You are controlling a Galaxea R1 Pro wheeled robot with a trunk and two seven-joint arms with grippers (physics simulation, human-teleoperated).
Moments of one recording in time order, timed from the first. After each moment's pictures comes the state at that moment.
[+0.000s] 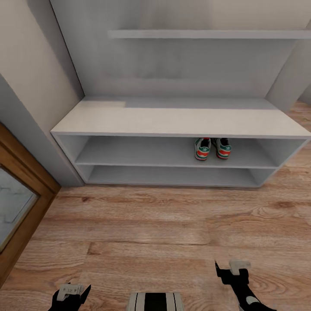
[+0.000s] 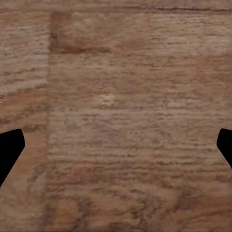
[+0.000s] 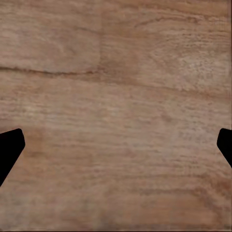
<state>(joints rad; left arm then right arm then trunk) -0.35 0.13 0.71 -0.30 -0.50 -0.47 -0.47 -0.55 -0.13 -0.13 -0.04 0.18 -0.54 -0.04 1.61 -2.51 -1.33</state>
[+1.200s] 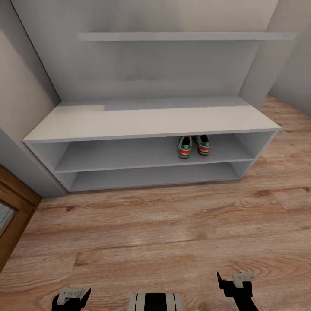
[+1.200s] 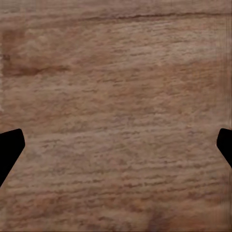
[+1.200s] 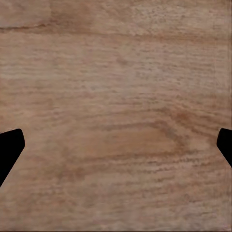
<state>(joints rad) -0.35 0.14 0.72 -0.25 -0.50 -0.48 -0.43 -0.49 -0.13 -0.13 -0.03 0.15 -0.62 -0.04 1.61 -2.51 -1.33</state>
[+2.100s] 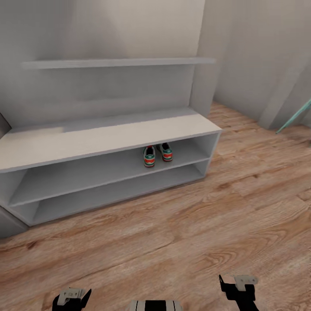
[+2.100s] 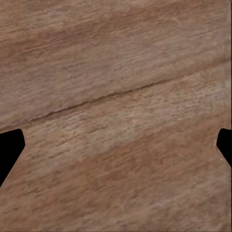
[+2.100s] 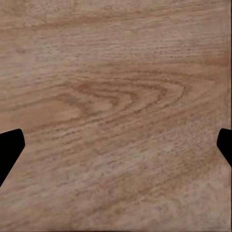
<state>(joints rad) -0.35 0.13 0.72 -0.25 -0.50 -0.48 -0.43 -0.48 -0.14 -0.13 -0.03 0.15 -0.62 -0.05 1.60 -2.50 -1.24</state>
